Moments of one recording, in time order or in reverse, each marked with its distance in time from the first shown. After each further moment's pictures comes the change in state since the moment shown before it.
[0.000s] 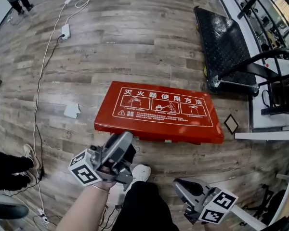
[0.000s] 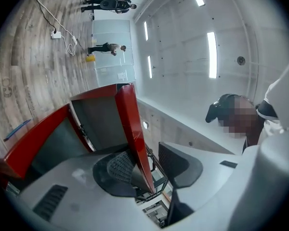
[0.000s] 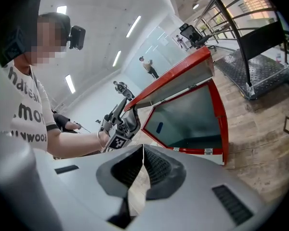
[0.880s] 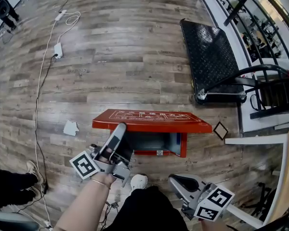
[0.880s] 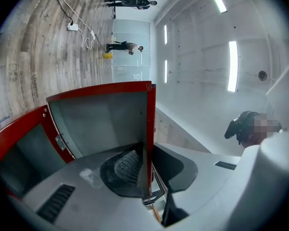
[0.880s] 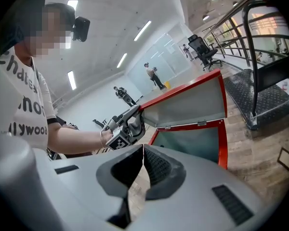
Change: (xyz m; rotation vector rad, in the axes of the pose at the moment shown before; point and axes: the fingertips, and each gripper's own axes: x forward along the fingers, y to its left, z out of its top) left arm 0.079 -0.005 0.056 -0.225 -0.055 0.062; right arm -0.009 0.030 0.110 -0.121 -0.055 -0.055
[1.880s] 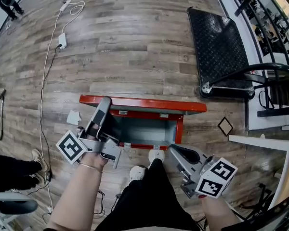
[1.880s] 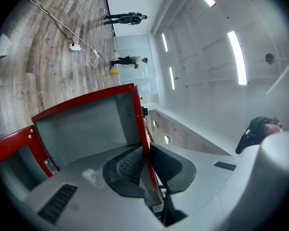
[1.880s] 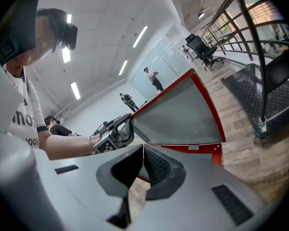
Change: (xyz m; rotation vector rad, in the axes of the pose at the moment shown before) left arm 0.056 0.006 0.040 0.072 -0.155 0.174; right arm 0.015 -0.080 0.073 0.048 -0.059 0.098
